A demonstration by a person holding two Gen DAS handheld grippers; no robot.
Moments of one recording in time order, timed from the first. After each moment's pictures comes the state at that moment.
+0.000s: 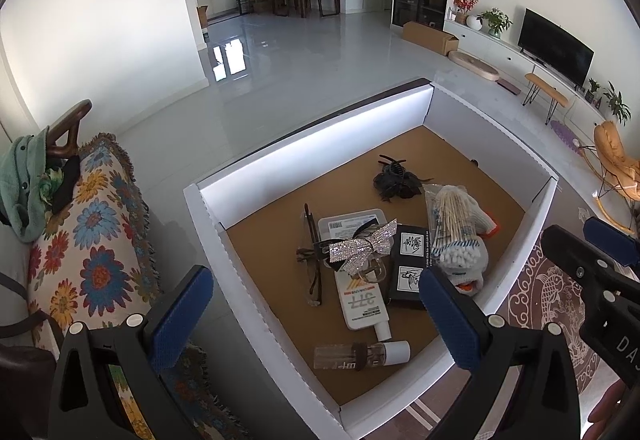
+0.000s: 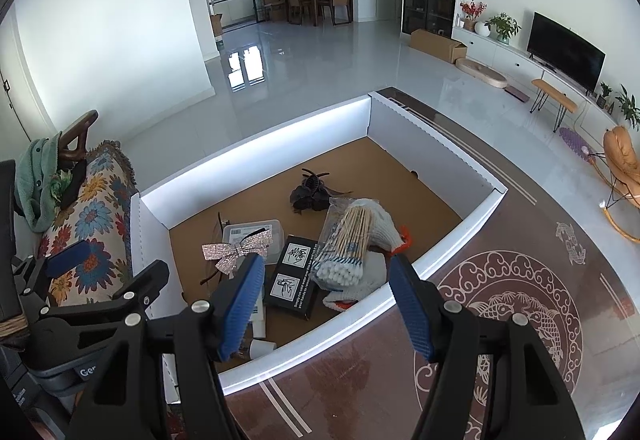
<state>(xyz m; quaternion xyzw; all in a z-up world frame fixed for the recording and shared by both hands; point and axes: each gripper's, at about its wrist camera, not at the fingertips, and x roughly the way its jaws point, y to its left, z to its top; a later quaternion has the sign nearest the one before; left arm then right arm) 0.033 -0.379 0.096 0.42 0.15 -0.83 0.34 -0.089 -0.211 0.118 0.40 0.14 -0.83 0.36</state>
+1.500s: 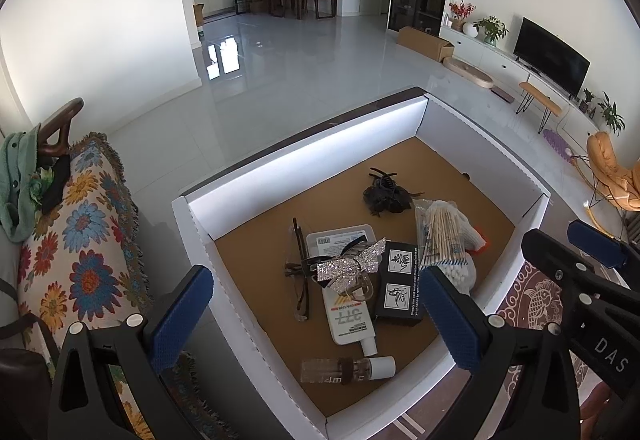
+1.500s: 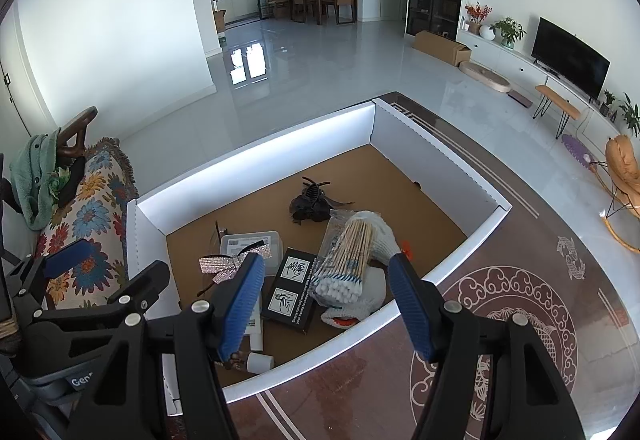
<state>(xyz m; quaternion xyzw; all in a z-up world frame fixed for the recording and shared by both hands) 0.020 -0.388 0.103 0.41 0.17 -0.83 0.33 -0.101 -0.222 0.130 0.40 0.16 -0.83 0.36</state>
